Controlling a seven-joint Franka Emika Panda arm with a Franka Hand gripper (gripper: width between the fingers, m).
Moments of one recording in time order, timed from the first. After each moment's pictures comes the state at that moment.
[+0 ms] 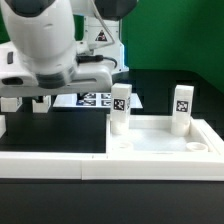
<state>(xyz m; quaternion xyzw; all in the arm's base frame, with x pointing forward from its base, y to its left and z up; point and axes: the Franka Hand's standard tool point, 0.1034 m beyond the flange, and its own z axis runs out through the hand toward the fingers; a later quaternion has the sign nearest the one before) 0.438 -0.113 0.044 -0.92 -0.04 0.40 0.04</state>
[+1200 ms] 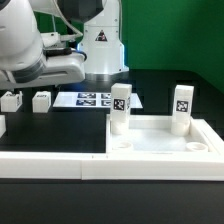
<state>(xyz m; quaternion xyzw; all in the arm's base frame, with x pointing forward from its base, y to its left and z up) 0.417 -0.153 0.049 -0.90 -0.04 0.42 0.05</state>
